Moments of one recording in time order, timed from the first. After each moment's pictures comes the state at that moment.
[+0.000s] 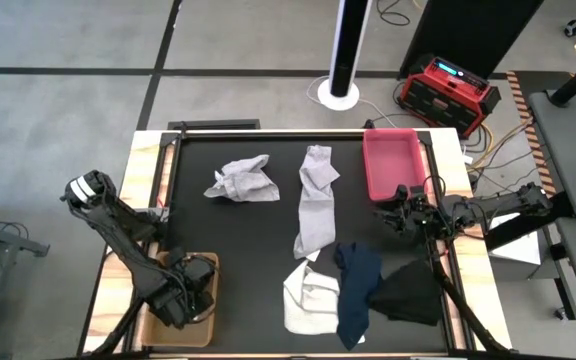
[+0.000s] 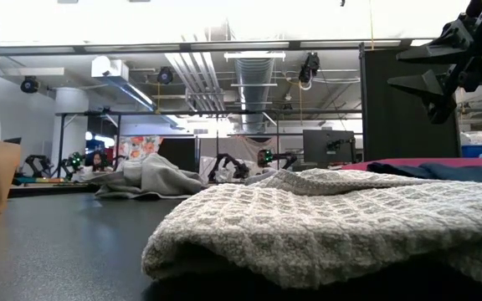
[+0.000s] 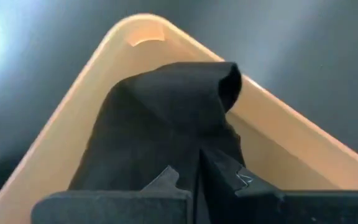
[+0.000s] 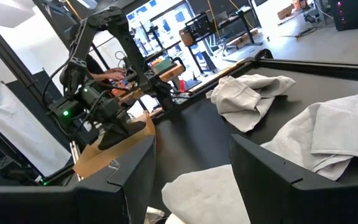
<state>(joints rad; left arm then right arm) -0.94 1.51 0.89 -0.98 -0.35 -1.54 0.20 0.13 0.03 0.11 0.34 0.51</state>
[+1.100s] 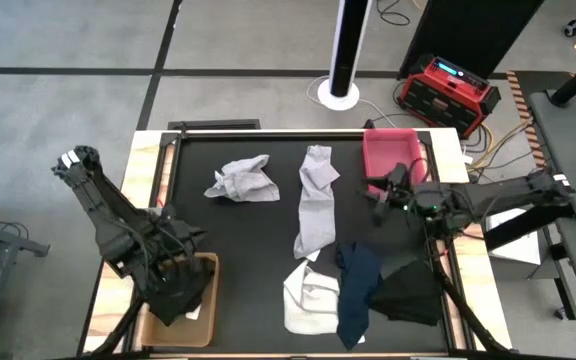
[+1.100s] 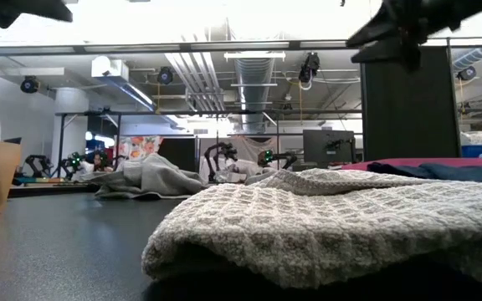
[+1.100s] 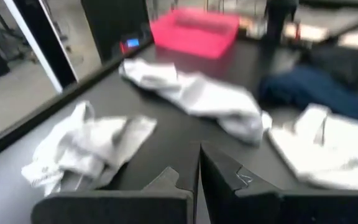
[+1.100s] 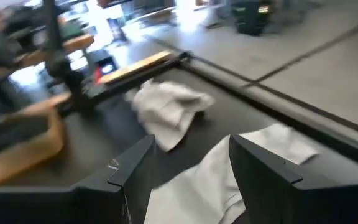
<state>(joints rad) -0.93 1.11 0.94 -1.13 -1.15 -1.33 0.12 0.77 0.58 -0.14 0.58 0.40</state>
